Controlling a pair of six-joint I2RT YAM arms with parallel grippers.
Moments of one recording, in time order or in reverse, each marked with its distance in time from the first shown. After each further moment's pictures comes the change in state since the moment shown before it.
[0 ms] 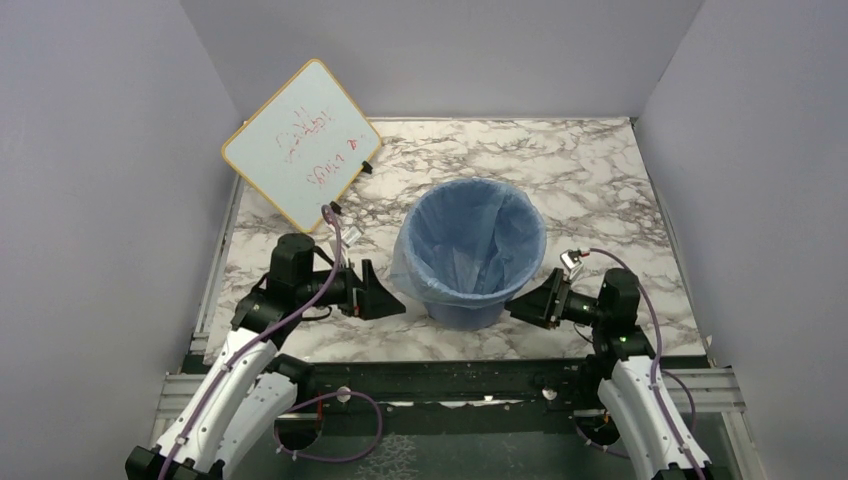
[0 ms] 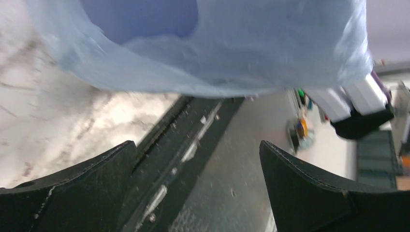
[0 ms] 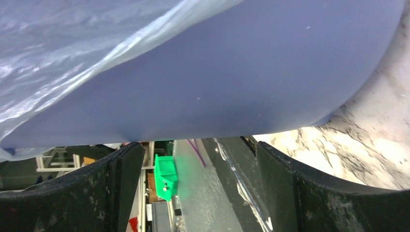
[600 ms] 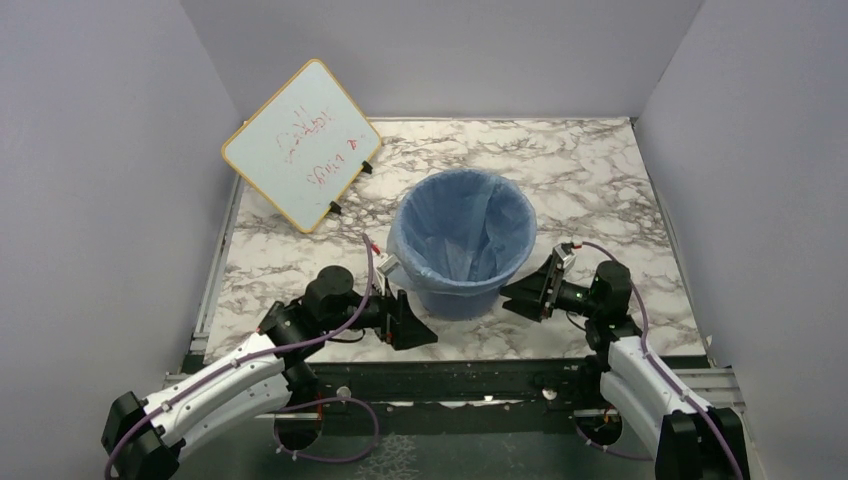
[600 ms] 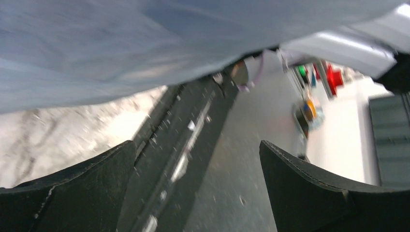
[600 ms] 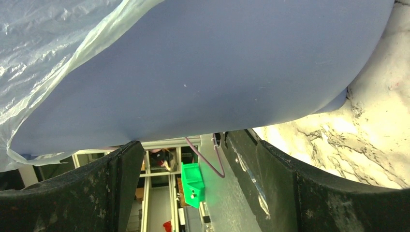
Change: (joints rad) left arm -0.474 0.003 -0.217 0.480 -0.370 -0.197; right arm 0.064 0.292 -0.022 0.418 0.047 0.230
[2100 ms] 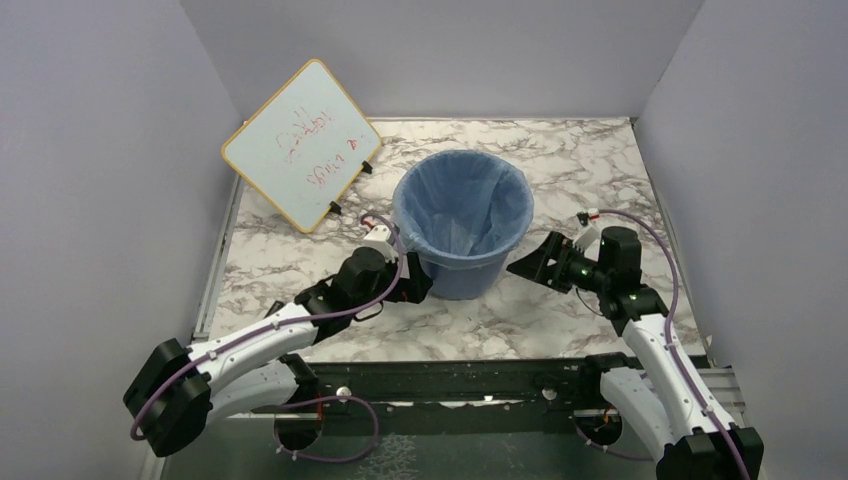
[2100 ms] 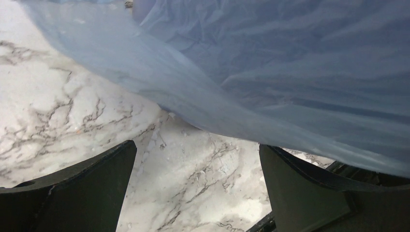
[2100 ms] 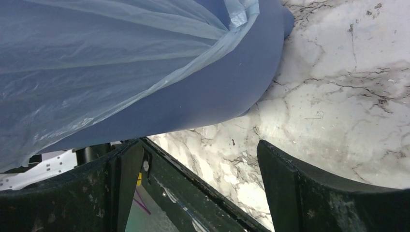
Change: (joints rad) left arm 0.022 0.306 0.092 0.026 -0.599 0.129; right arm 0.009 -0.020 0.397 -0.705 0.370 -0.556
